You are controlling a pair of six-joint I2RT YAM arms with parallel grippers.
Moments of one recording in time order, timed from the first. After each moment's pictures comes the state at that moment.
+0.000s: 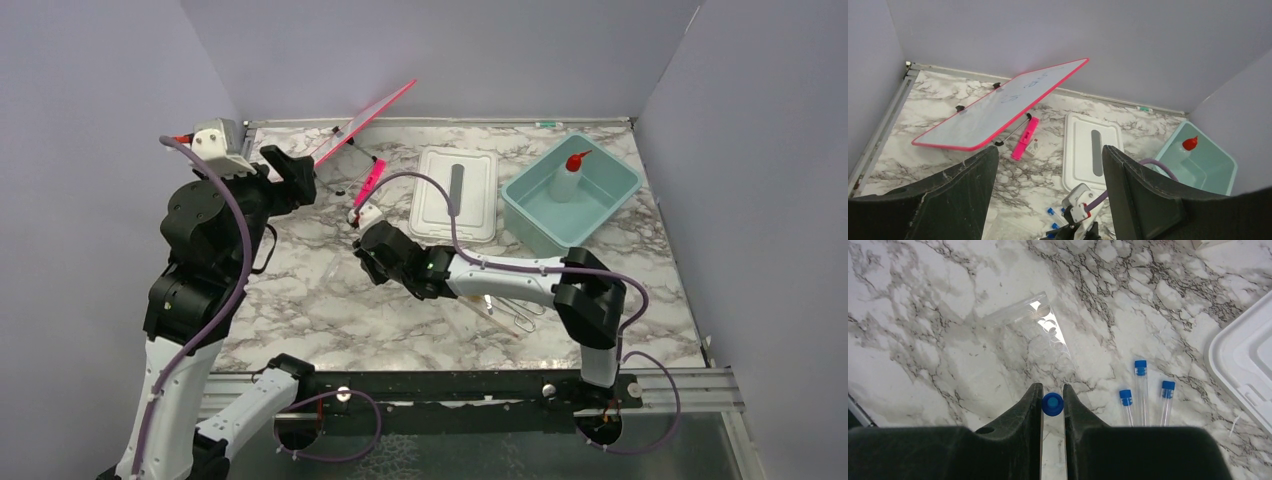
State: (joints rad) left arm -0.36 0.81 1.42 -0.64 -0.26 -0.34; right arm 1.15 1.88 1.42 -0.11 0.29 0.27
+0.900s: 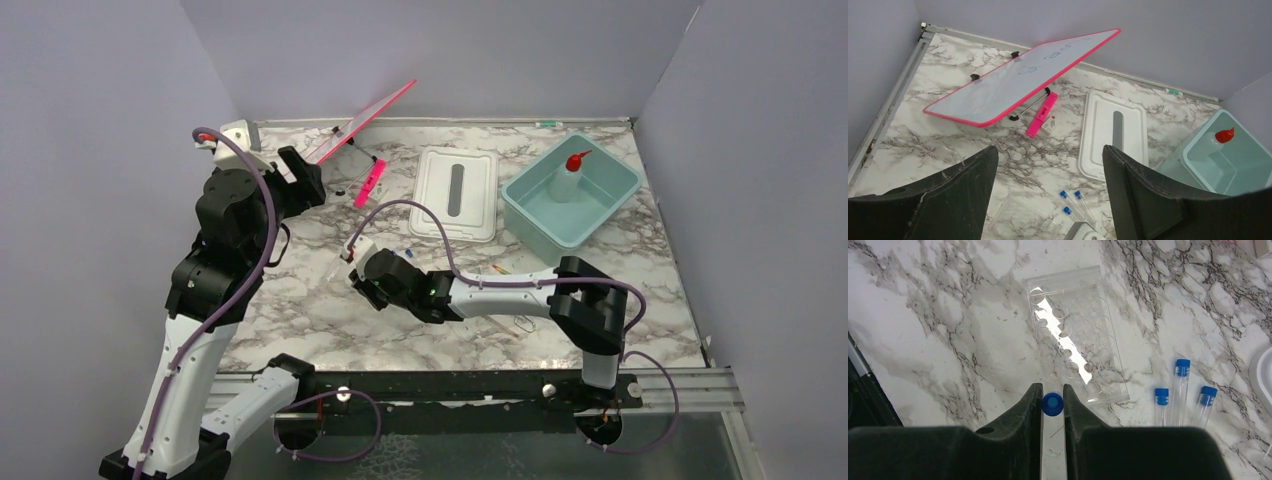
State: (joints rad) left arm -0.36 0.86 1.36 -0.67 -0.33 -0.39; right arm 1.24 1.89 1.26 0.08 0.23 0.13
